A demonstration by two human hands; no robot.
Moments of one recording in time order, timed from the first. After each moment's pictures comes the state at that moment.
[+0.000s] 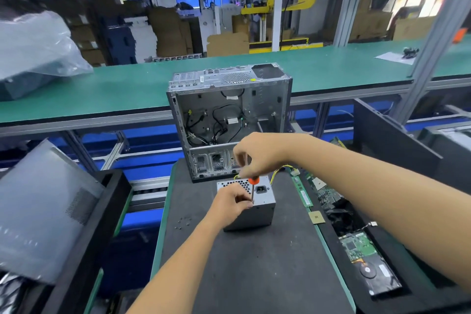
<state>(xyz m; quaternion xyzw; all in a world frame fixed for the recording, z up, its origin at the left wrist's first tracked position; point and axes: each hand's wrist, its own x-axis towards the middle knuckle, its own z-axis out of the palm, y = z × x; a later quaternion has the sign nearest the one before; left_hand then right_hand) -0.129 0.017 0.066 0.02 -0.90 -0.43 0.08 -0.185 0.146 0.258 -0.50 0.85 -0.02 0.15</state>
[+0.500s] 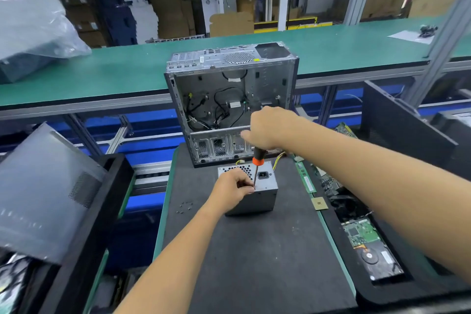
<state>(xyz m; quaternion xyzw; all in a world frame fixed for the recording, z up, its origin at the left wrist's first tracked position) -0.135 0.018 0.061 0.06 -0.90 -0.43 0.06 -0.198 0.137 0.247 -0.34 0.94 0.01 0.04</state>
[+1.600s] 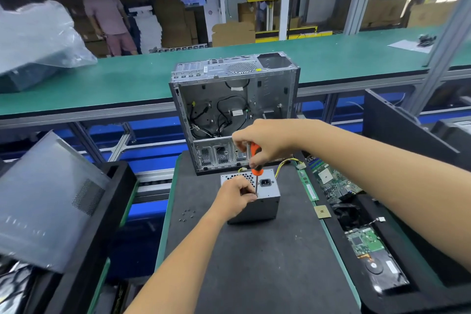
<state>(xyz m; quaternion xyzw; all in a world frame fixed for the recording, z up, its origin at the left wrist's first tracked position) -0.135 0.018 0.064 0.03 -0.90 -0.42 0.07 -0.208 0.149 0.255 -0.58 0.81 0.00 0.09</state>
